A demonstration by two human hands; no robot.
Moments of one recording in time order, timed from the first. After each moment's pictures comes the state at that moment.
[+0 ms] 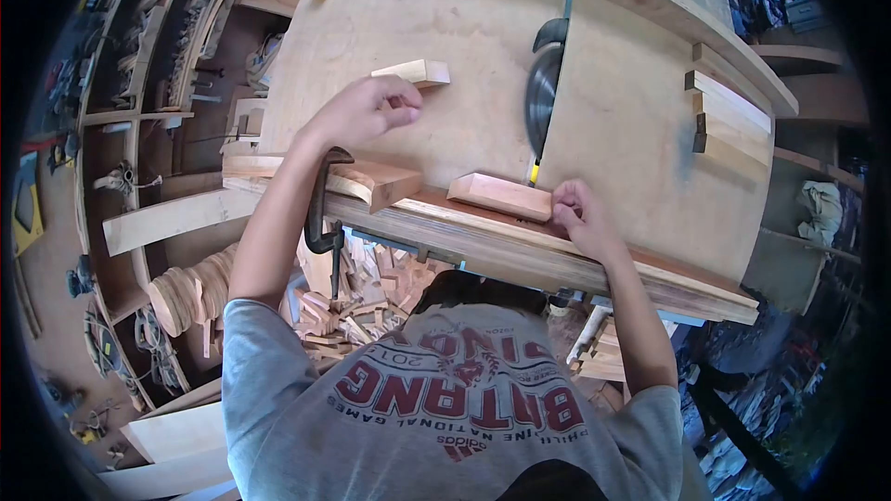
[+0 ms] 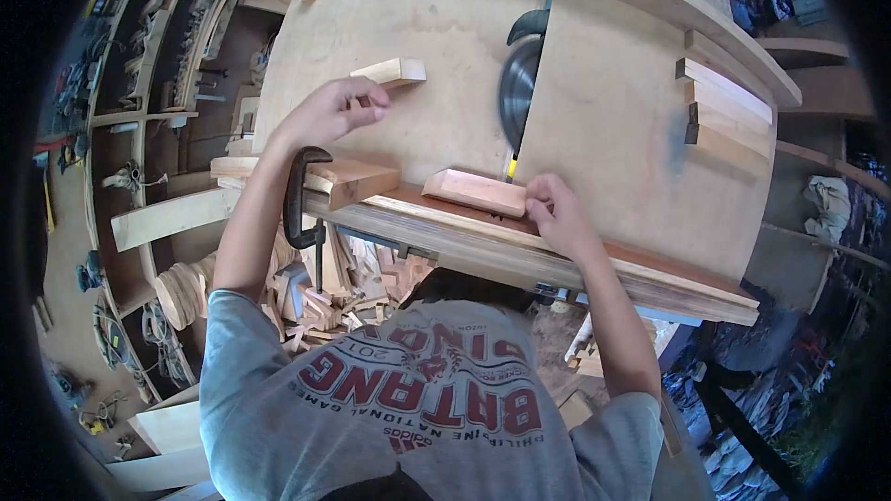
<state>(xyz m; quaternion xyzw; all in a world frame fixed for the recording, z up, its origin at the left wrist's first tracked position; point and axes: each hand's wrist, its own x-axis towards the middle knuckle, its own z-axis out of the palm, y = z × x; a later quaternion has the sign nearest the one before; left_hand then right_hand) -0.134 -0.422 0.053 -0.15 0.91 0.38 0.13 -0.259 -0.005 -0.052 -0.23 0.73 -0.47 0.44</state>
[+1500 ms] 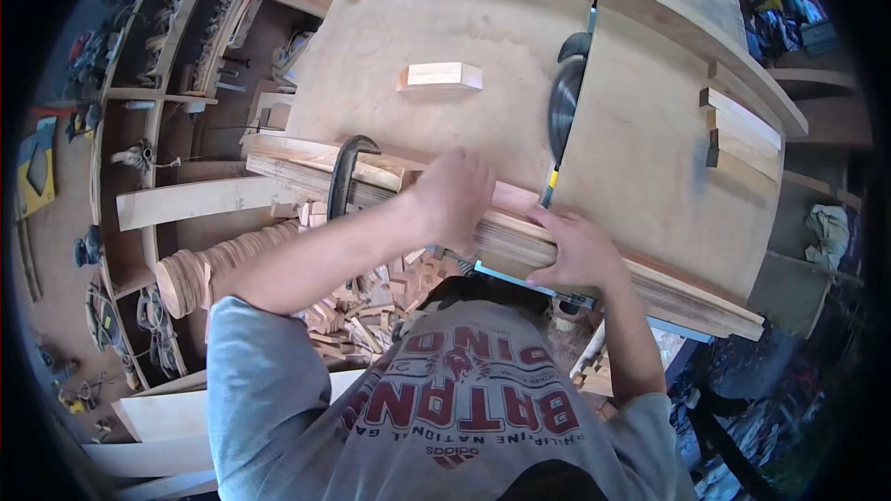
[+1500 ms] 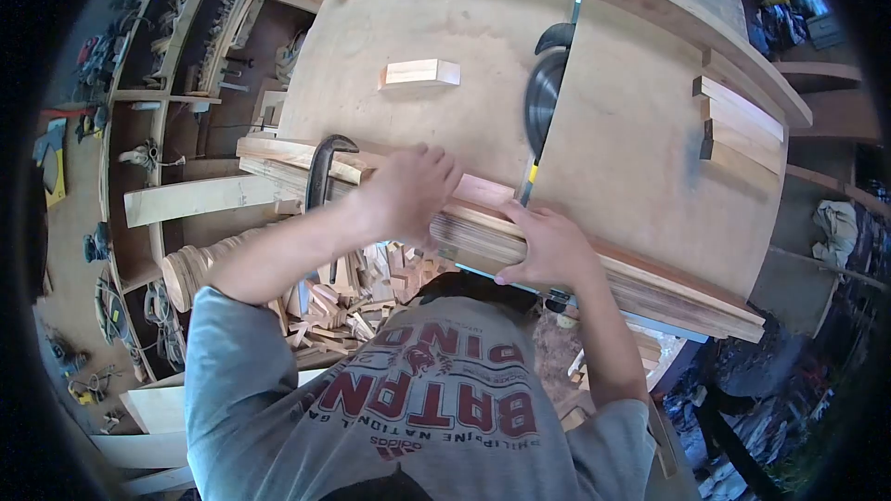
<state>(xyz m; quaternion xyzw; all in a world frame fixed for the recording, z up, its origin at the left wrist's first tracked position) -0.127 -0.271 0.118 0.10 0.91 -0.06 0.40 -0.235 -0.037 0.032 -0.50 0.73 -0.19 0.43</state>
